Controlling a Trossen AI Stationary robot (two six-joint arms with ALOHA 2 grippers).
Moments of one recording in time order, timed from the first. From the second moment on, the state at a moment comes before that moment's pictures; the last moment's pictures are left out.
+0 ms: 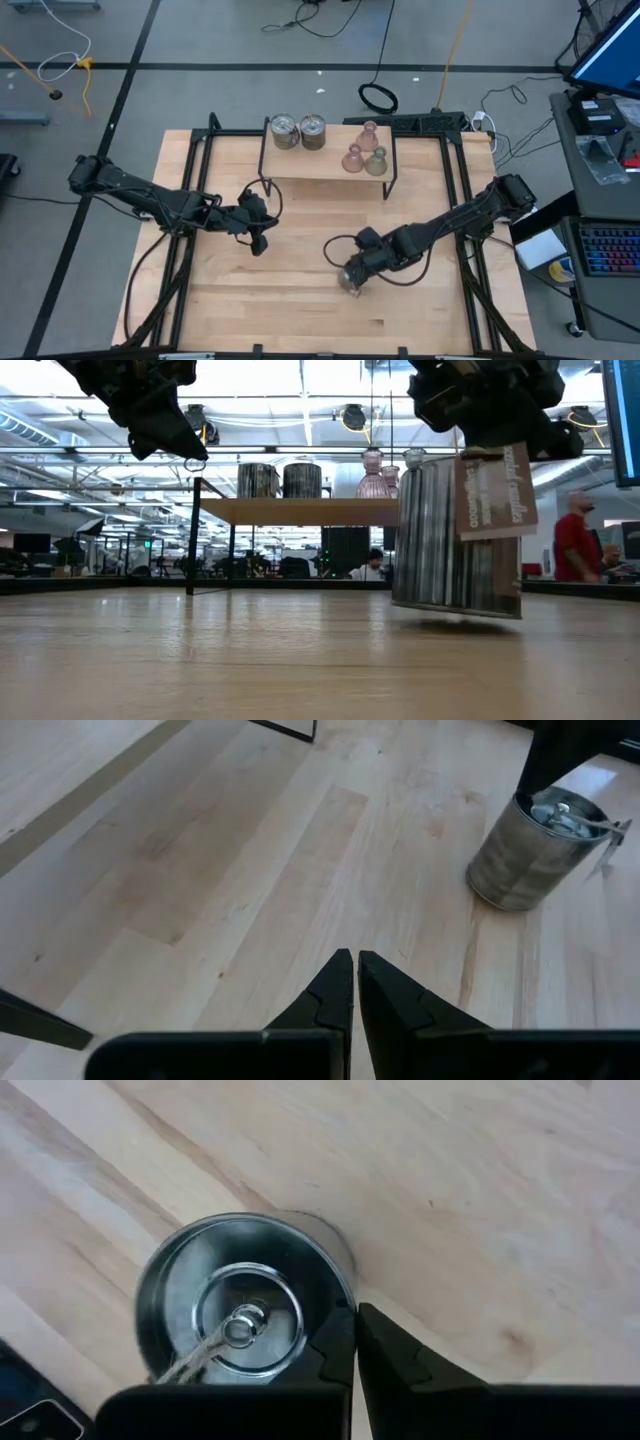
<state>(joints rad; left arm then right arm) -0.26 1.08 0.71 -0.33 -0.36 -0.52 0.40 1.68 1.25 -0.82 0.10 1.35</state>
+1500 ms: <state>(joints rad) -0.32 1.08 0.71 0.09 -0.30 0.20 0.09 1.68 1.52 -0.93 0.02 0.90</state>
